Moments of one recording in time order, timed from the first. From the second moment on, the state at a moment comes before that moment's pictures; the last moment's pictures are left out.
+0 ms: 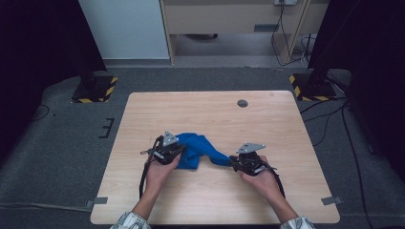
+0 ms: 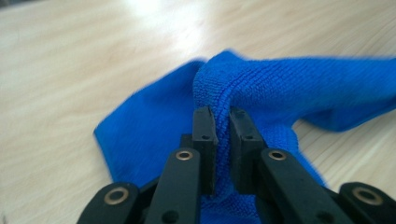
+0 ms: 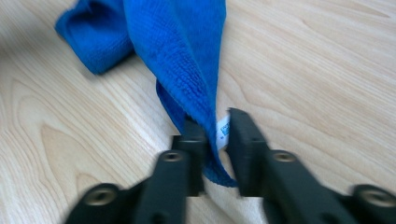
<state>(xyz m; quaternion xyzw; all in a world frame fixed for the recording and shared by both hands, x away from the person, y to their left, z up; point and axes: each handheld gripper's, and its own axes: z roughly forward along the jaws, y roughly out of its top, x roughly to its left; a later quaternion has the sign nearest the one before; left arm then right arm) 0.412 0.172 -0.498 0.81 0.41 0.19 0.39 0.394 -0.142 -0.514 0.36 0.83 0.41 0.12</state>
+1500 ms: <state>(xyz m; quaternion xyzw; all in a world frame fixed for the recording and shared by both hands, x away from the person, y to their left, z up) 0.366 0.140 -0.492 0.81 0.36 0.16 0.44 0.407 -0.139 -0.447 0.32 0.80 0.50 0.12</state>
